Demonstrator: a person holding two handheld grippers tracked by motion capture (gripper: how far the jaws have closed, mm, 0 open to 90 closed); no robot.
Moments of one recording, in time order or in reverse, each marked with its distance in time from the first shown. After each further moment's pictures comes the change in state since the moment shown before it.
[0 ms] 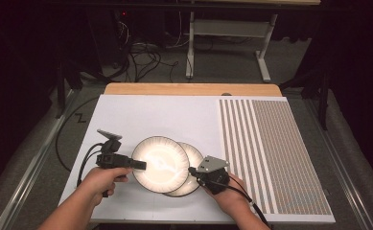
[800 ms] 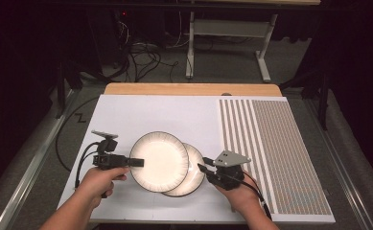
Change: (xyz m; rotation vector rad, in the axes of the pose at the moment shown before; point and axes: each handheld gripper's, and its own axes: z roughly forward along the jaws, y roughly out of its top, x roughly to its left) left arm -0.004 -0.006 -0.011 -0.119 -0.001 0.082; right arm -0.026 -0.005 -0.033 -0.105 -0.042 0.099
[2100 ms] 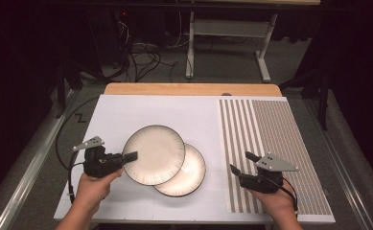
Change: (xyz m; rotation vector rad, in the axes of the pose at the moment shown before) left arm -0.007 -0.029 -0.021 -0.360 0.017 0.399; right arm -0.048 -0.040 -0.070 -0.088 -0.164 0.079
